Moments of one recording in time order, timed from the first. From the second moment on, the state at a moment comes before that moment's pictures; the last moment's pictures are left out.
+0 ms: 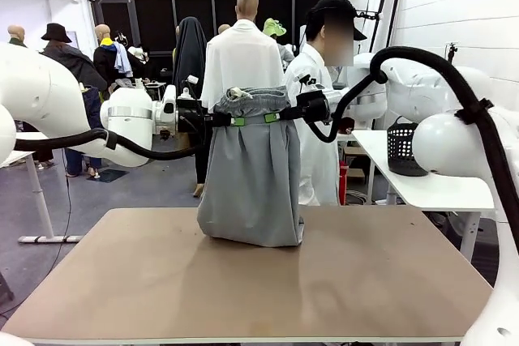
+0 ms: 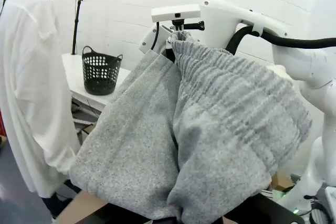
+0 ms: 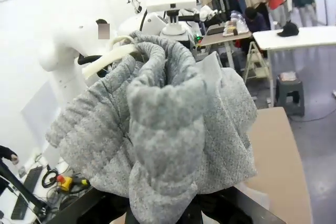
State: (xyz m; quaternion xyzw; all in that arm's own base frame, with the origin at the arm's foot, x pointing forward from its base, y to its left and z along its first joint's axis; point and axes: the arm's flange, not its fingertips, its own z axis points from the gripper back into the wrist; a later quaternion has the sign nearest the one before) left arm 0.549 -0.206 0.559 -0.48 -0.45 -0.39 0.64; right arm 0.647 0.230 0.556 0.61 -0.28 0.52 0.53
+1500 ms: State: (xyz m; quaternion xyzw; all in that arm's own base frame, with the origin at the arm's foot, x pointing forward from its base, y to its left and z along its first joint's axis) left arm 0.495 -0.203 0.484 -0.55 -0.39 -0.34 0.65; right arm 0.580 0.236 0.473 0.66 -0.23 0.45 0.55
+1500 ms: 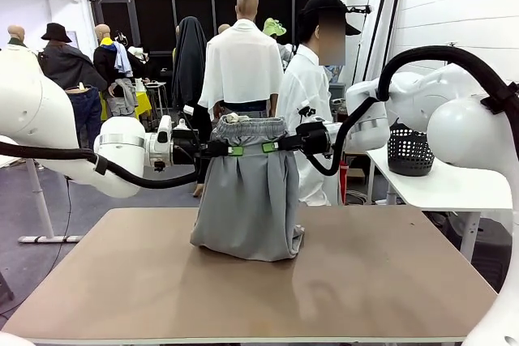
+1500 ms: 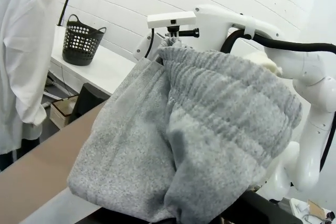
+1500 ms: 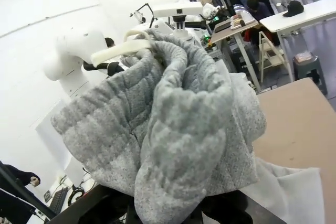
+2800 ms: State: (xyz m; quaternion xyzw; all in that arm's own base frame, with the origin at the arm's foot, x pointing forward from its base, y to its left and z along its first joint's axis) left arm 0.394 -0.196 0.395 -0.61 -0.27 -0.28 0.70; right arm 0.479 0.241 0.375 0.69 -0.16 0.45 0.54
